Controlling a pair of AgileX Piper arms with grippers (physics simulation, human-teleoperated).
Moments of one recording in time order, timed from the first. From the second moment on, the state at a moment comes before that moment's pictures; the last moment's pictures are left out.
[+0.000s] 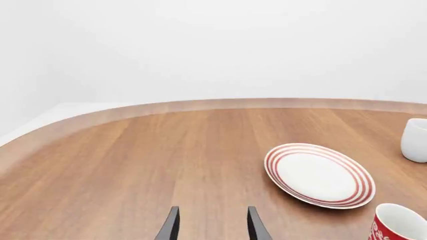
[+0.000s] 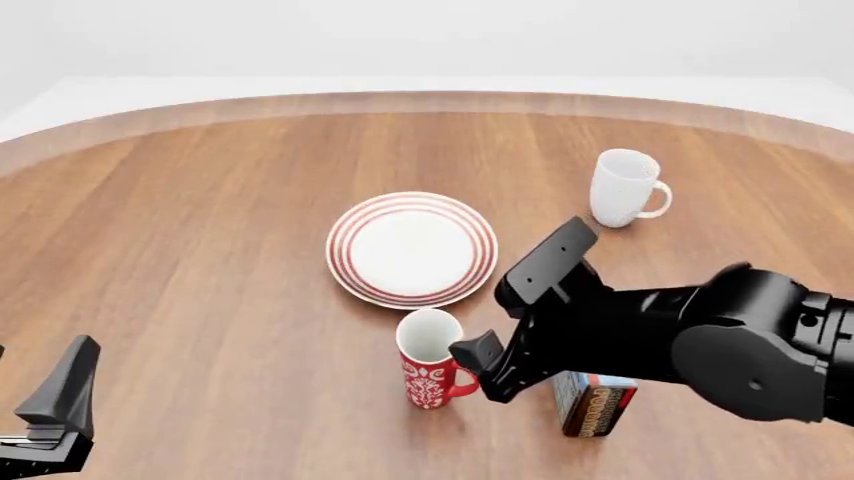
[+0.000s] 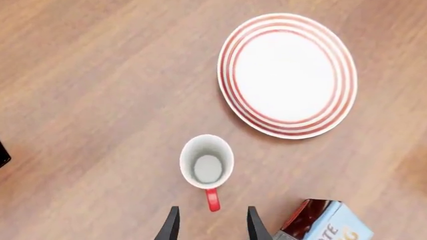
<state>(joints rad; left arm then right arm) 0.00 0.01 0.00 0.00 0.00 0.79 1.23 -0.73 0.32 -0.01</state>
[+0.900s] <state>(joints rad) 0.00 0.01 0.00 0.00 0.00 0.79 1.35 -0.65 0.17 0.03</state>
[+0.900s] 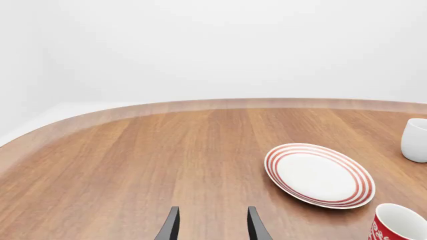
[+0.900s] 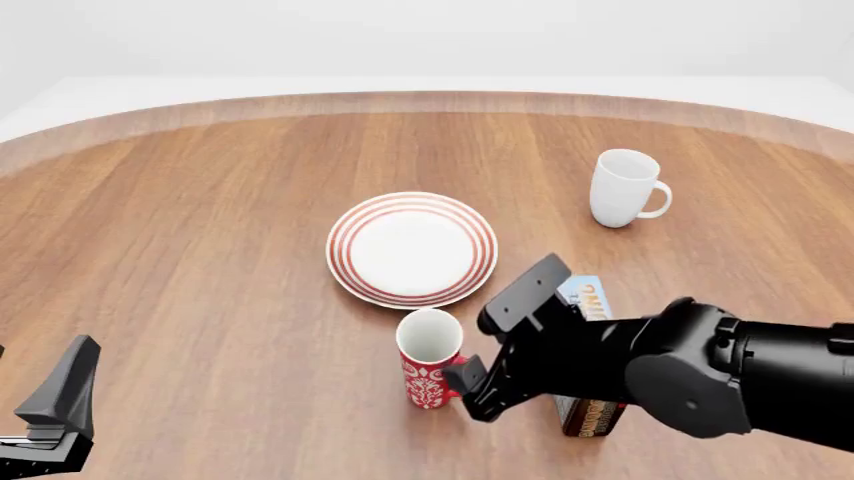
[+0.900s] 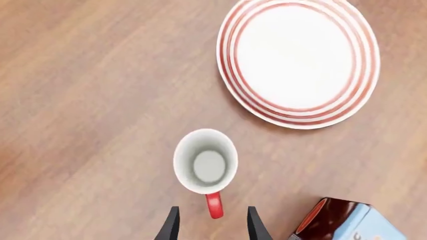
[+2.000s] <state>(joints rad) 0.00 0.01 0.00 0.00 0.00 0.81 1.44 -0.61 0.06 0.08</state>
